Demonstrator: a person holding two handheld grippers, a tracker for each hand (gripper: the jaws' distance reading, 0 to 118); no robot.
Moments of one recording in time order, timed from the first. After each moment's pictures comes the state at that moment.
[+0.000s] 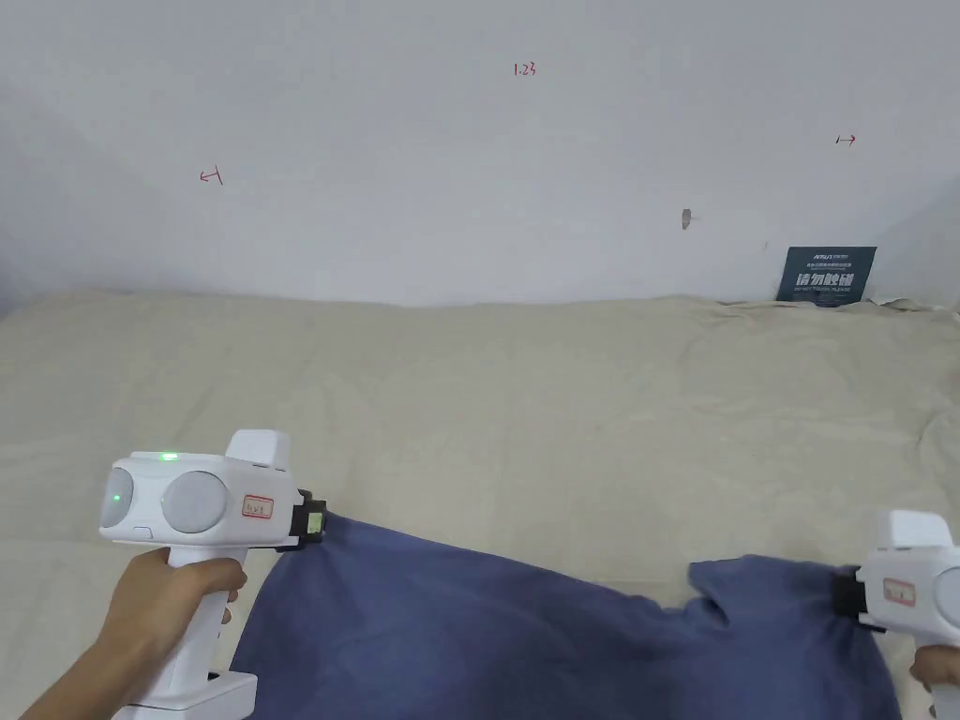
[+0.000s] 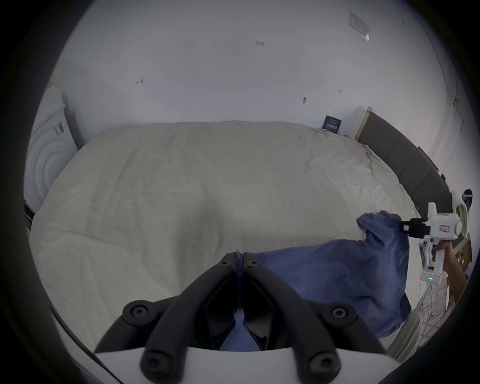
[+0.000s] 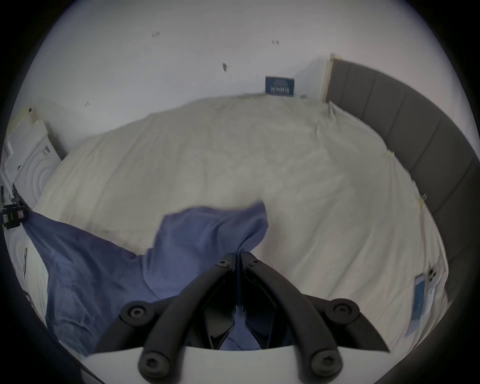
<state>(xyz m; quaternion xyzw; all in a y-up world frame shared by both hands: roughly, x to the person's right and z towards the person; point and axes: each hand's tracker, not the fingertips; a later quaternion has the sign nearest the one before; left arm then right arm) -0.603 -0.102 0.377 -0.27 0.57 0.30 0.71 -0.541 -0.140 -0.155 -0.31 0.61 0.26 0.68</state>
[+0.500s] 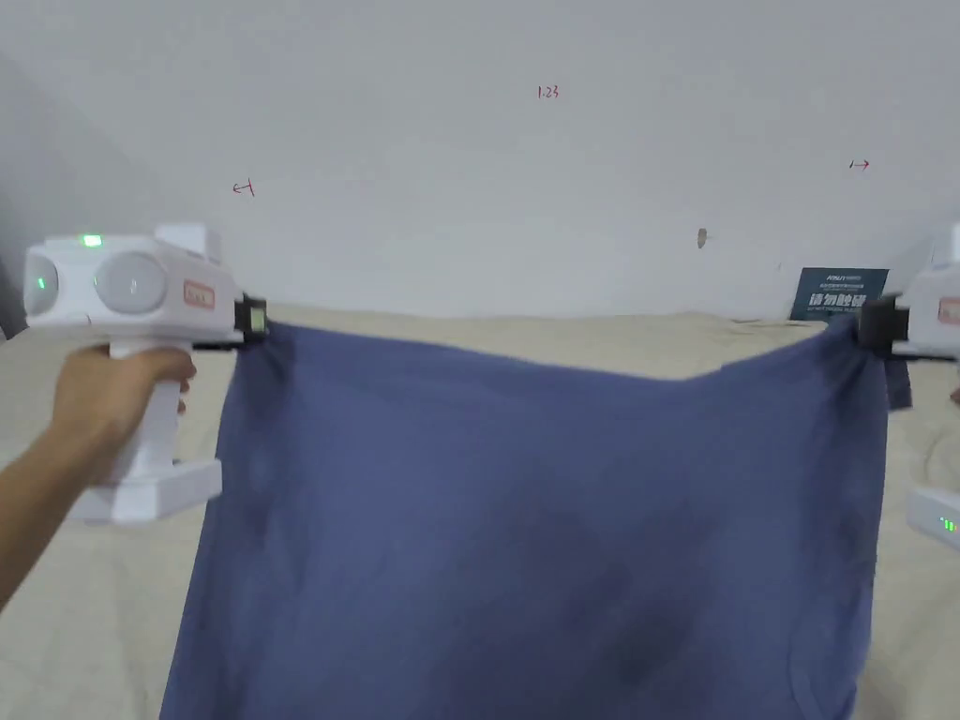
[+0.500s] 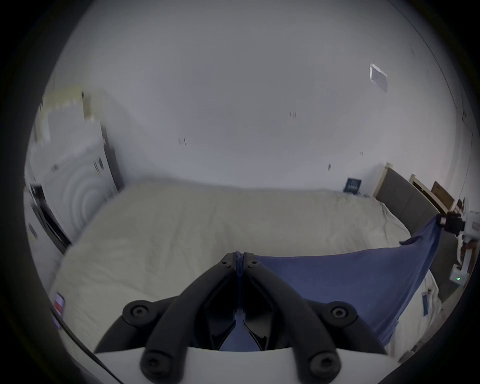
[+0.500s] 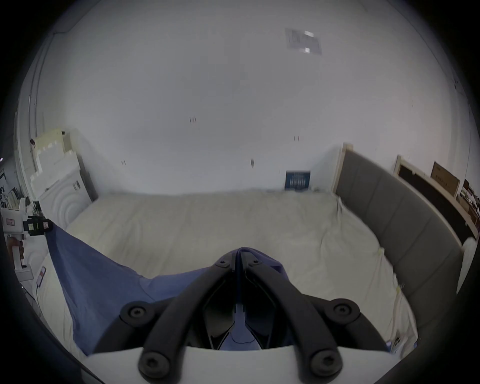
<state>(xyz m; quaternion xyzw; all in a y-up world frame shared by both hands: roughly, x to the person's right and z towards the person) -0.623 0.081 0.421 -0.17 0.68 0.19 0.69 -0.584 0.083 -0.129 -0.17 0.68 0.15 0.70</state>
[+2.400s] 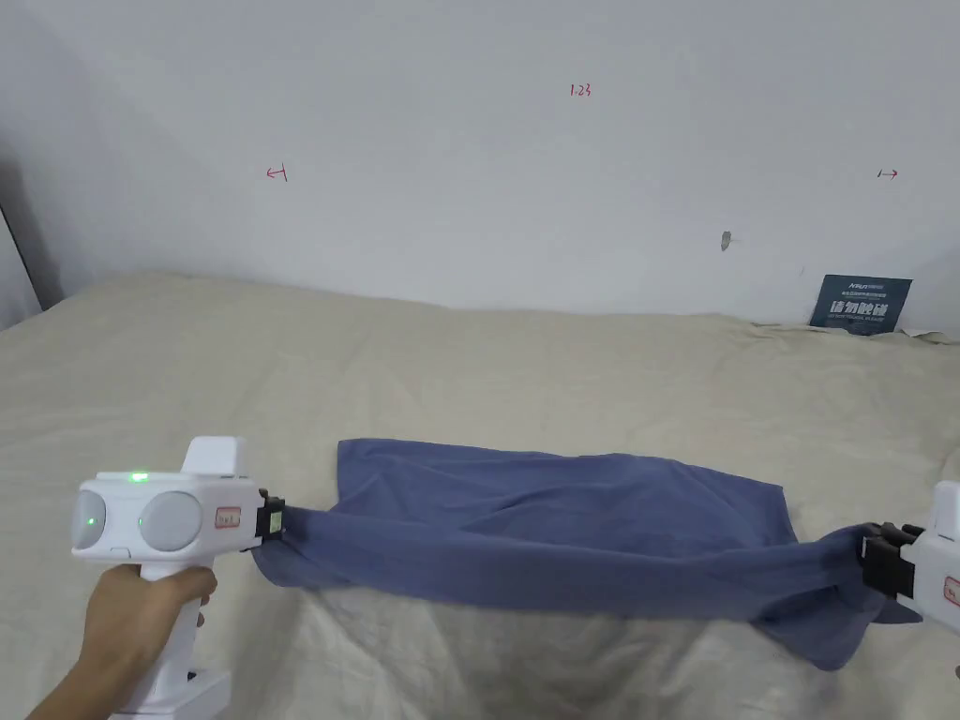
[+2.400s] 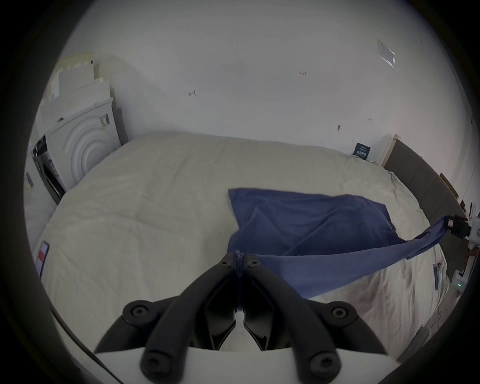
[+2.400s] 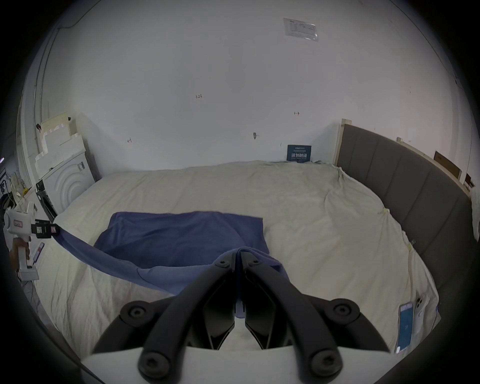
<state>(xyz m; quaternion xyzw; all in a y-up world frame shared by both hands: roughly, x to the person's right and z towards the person) -0.531 -0.118 0.442 -0.23 0.66 0.28 0.66 -0.471 -0.097 -0.128 -0.22 0.67 0.18 0.68</state>
